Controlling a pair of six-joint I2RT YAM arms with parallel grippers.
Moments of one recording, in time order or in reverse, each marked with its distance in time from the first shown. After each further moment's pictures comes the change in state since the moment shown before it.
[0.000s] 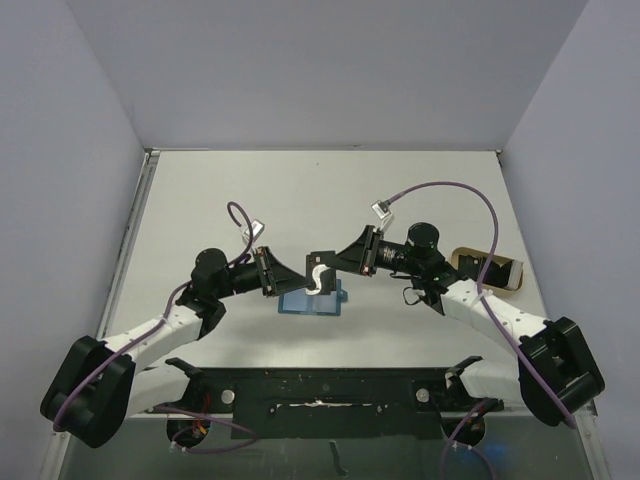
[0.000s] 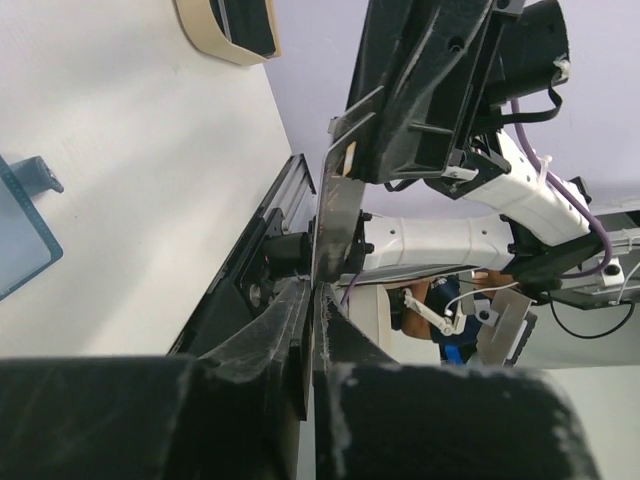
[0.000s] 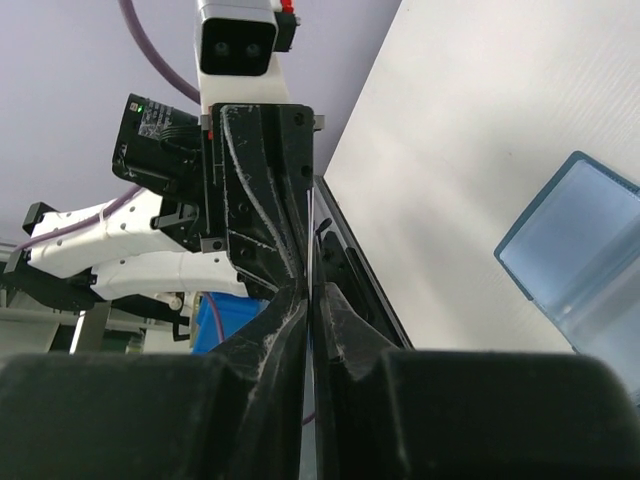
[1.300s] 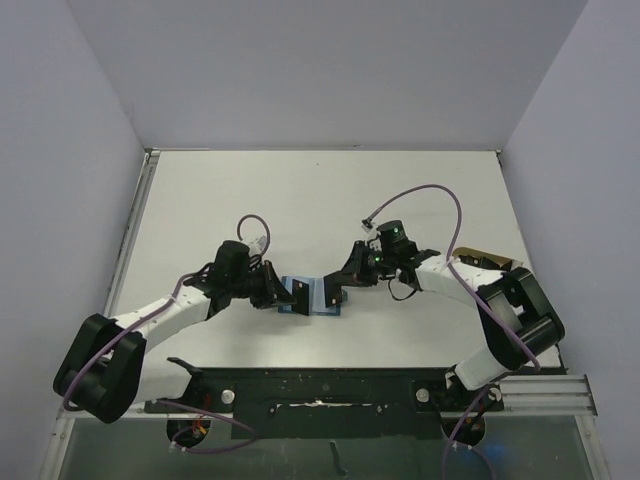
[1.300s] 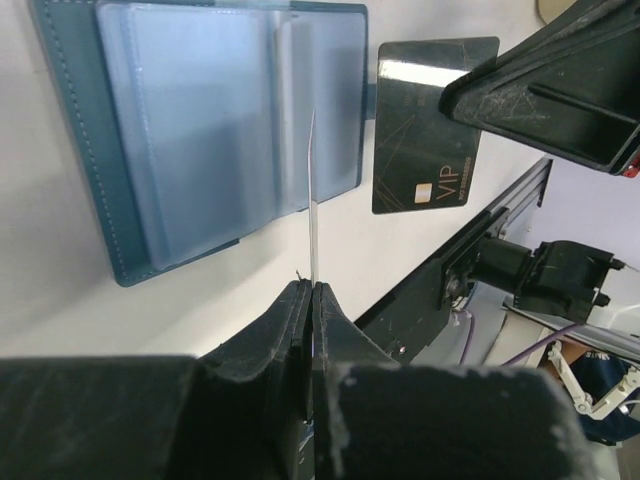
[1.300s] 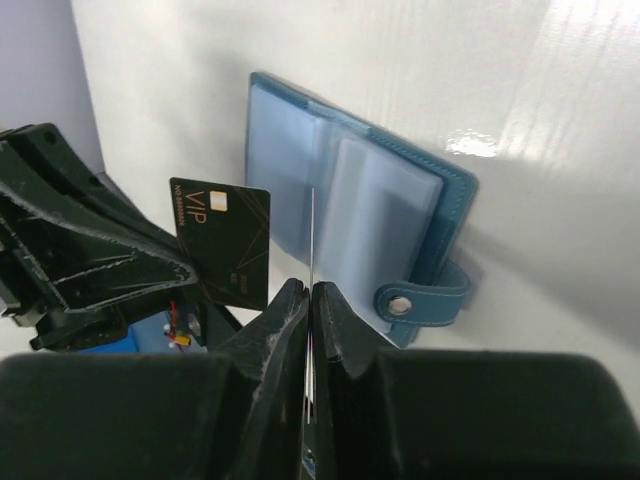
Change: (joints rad) left arm 0.008 0.119 0.153 -0.737 -0.240 0.401; right arm -0.015 0.304 0.135 -0.467 0.199 -0.267
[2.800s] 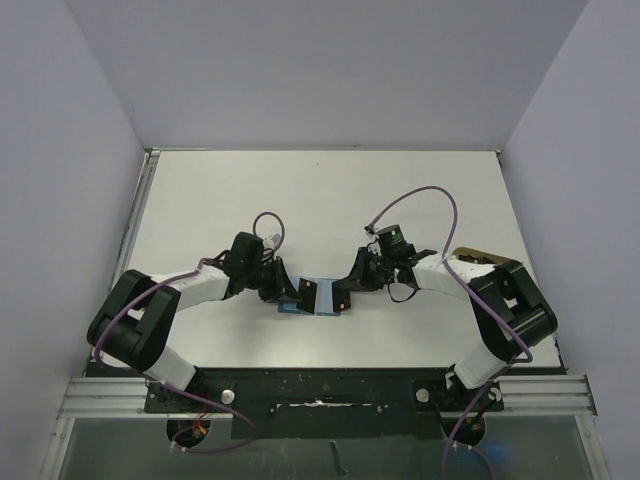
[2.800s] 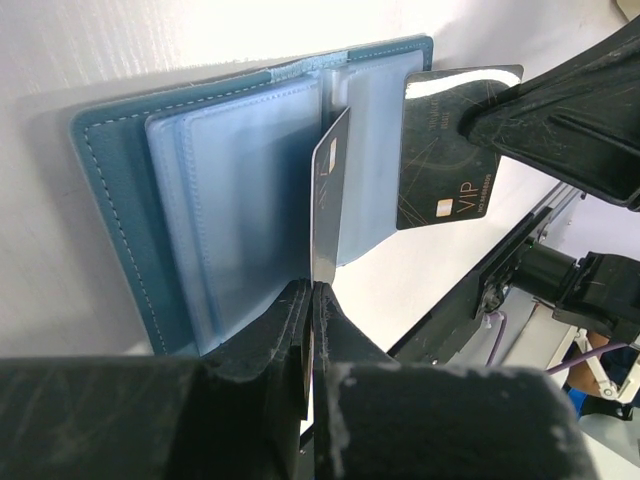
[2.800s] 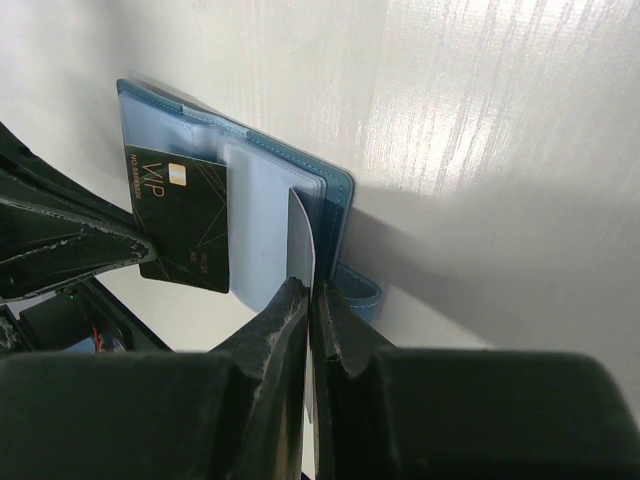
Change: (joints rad) left arm 0.005 0.296 0.124 0.027 0.032 0.105; right arm -0.012 0.075 0.008 -0.087 0.126 -0.110
